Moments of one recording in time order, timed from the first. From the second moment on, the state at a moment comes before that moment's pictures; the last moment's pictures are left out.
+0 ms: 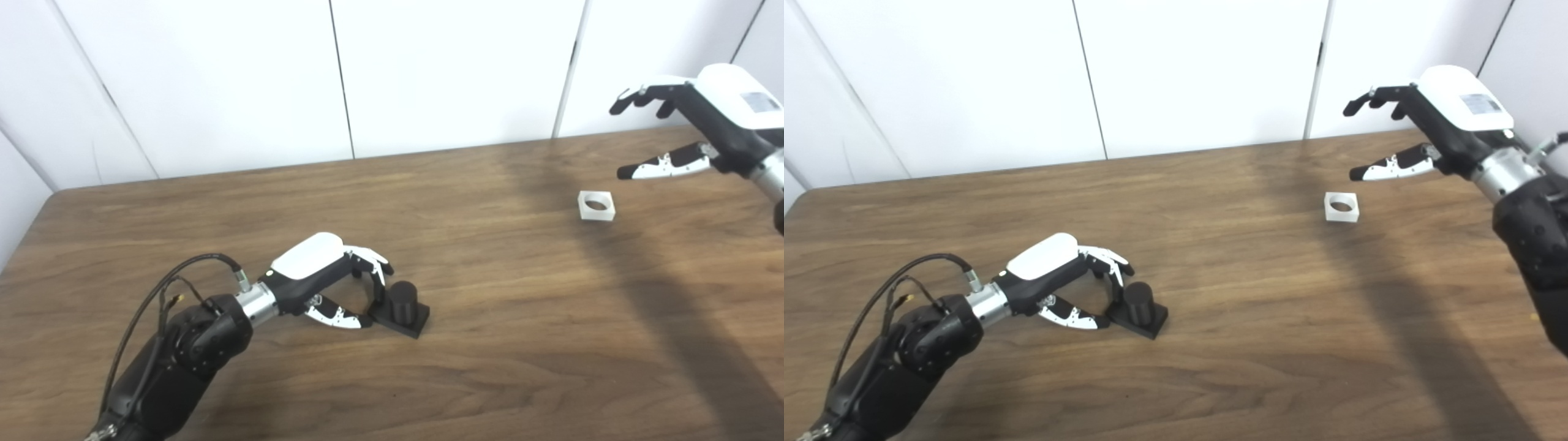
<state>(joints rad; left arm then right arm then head) -0.46 0.45 -0.46 0.23 0.47 -0.44 -0.31 -0.42 -0.79 -0.02 -0.12 -0.53 -0.04 0.29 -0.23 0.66</state>
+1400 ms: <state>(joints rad) -0.46 0.45 -0.45 0.25 0.46 -0.46 -0.31 -0.70 -0.72 0.27 0.54 -0.62 0.02 0.49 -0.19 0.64</state>
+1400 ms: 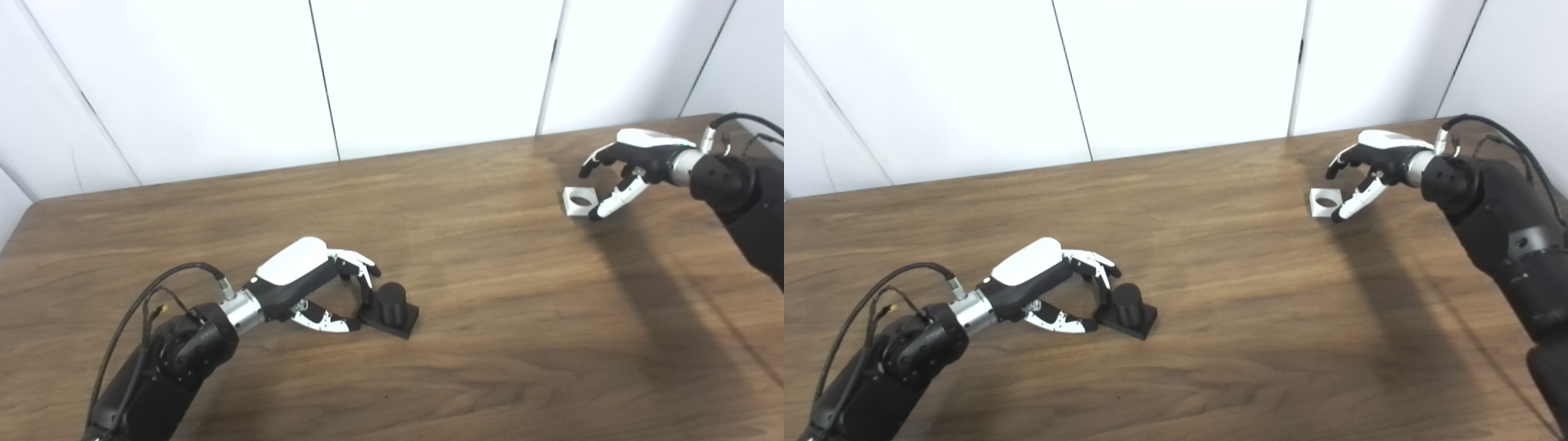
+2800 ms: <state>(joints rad) -0.46 0.45 -0.45 0.25 0.46 -0.46 -0.31 -0.70 -0.70 0.31 0.67 -0.61 -0.08 0.28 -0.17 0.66</state>
